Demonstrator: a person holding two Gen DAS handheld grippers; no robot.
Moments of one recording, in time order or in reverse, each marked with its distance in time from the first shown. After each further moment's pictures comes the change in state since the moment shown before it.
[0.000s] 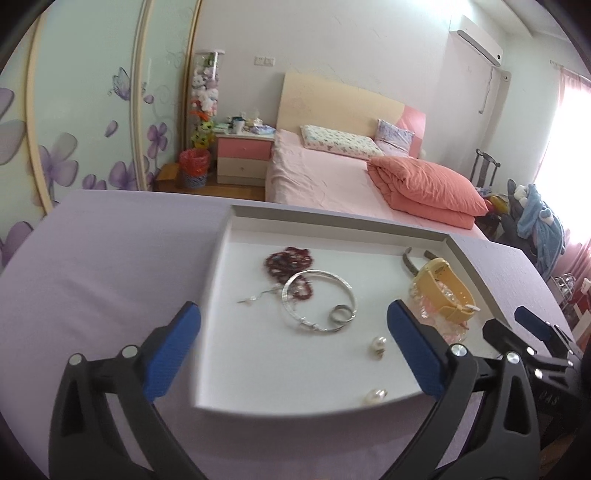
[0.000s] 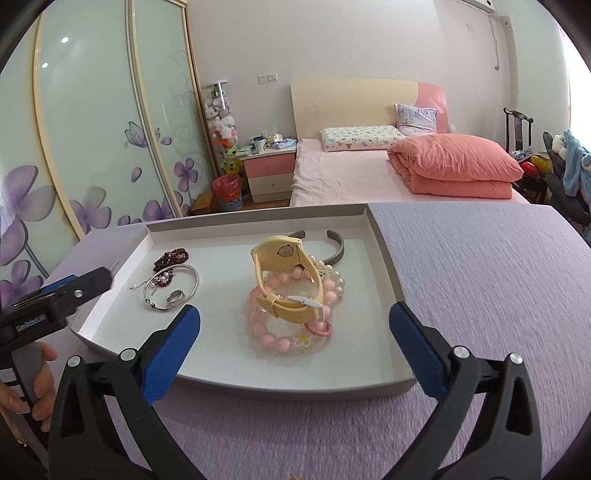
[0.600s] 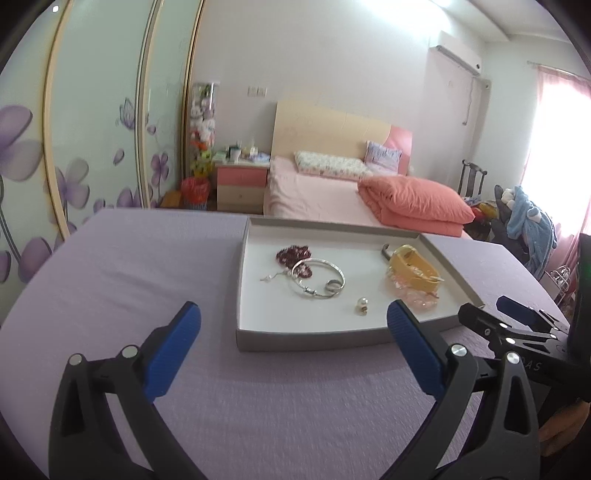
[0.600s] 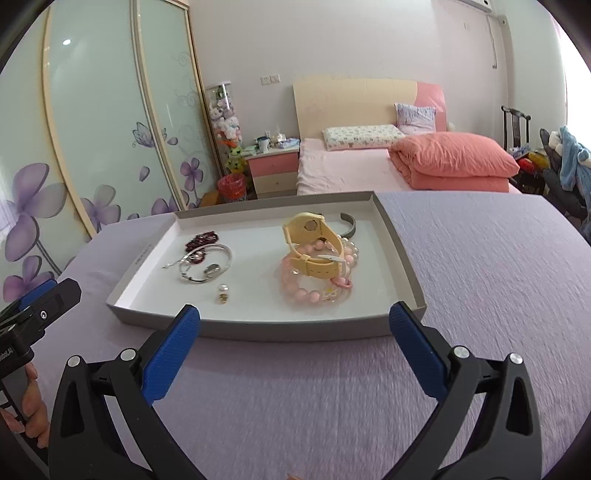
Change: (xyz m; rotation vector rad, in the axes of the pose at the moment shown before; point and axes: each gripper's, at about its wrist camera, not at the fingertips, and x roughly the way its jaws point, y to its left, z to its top) left arm -0.092 0.003 -0.040 0.055 -0.127 -0.016; right arm -0.051 0.027 -0.024 -0.007 -0.025 0.004
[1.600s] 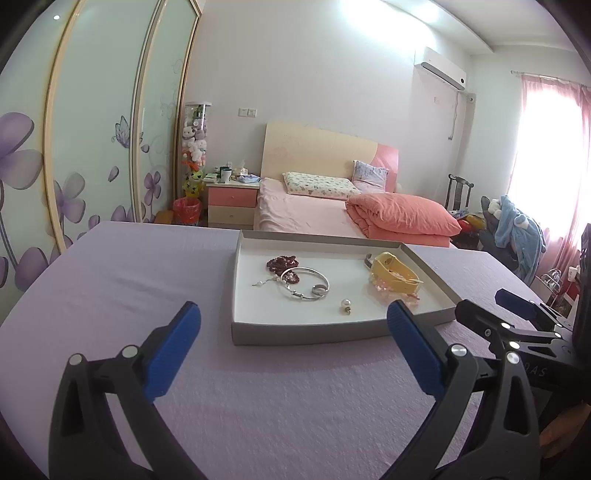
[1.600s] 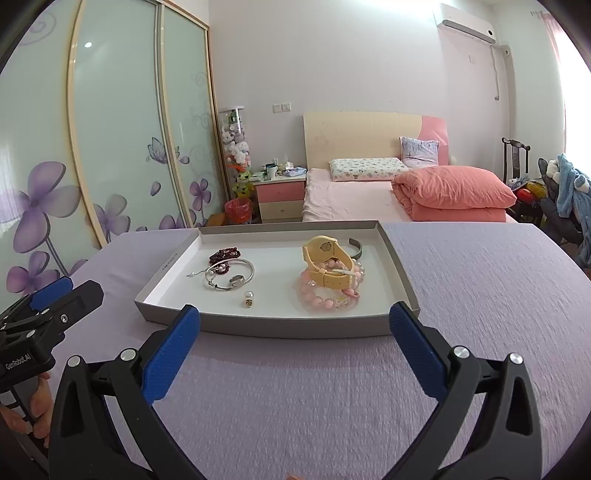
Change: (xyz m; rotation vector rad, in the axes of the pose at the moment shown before) left arm -0.025 -0.004 -0.016 0.009 -0.071 -0.047; right arm -0.033 0.018 -0.012 -0.049 -0.103 0.001
